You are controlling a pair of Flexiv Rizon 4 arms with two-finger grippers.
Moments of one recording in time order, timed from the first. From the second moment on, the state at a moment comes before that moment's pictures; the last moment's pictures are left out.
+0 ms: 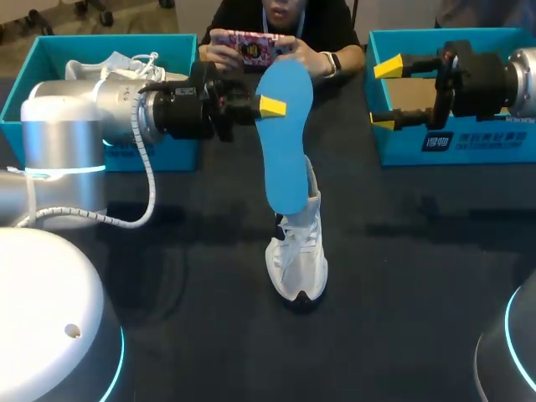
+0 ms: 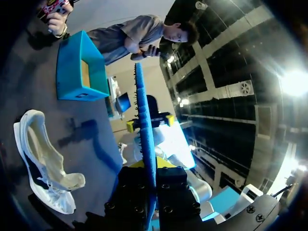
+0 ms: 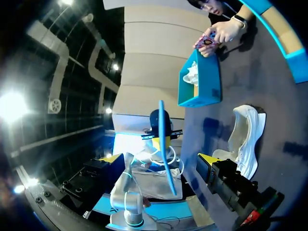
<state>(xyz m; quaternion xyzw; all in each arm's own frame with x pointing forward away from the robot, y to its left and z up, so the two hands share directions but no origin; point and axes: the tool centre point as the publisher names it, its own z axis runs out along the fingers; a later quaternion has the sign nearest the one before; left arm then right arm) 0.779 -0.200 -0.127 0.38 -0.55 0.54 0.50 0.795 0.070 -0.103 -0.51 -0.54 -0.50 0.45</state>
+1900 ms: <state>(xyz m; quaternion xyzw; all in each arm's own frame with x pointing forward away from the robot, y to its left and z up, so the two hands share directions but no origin) 0.793 -0.213 -0.155 0.41 -0.54 0.51 0.52 0.776 0.141 -0.067 -0.68 -0.64 -0.31 0.19</state>
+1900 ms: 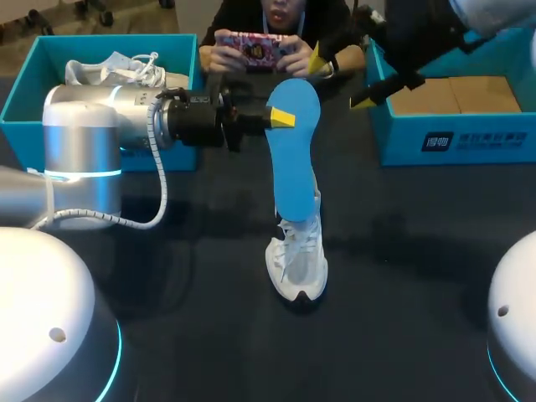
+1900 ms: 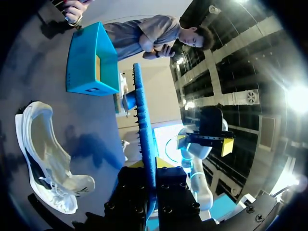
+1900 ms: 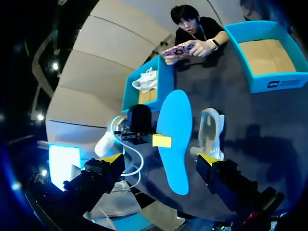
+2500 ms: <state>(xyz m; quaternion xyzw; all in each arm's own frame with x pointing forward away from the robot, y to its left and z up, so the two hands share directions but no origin) 0.793 -0.213 -0.154 0.41 -0.54 0.51 0.52 0.764 0.162 -0.060 -0.74 -0.64 -0.18 0.08</state>
